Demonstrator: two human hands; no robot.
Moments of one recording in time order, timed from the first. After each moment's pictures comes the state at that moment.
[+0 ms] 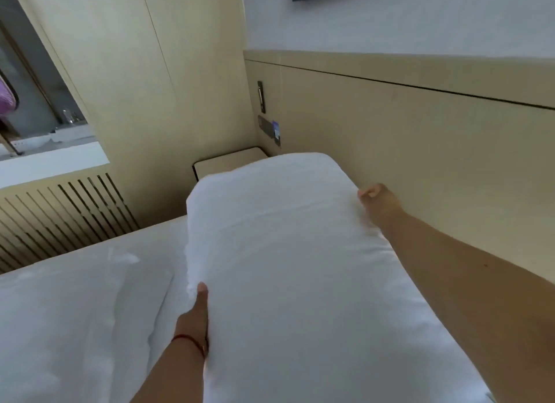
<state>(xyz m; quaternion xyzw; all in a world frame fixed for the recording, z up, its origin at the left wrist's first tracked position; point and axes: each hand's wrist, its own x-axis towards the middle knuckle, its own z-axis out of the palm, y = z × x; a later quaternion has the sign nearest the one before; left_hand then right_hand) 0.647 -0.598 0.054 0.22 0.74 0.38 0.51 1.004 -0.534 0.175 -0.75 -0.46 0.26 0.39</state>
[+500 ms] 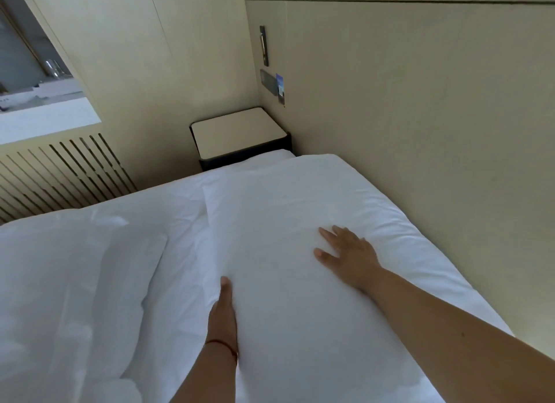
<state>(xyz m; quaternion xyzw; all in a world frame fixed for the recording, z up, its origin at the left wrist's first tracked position) 0.699 -0.627 -0.028 0.21 0.66 0.42 0.59 0.957 -0.574 0.007 -0.69 -0.68 0.23 0.06</state>
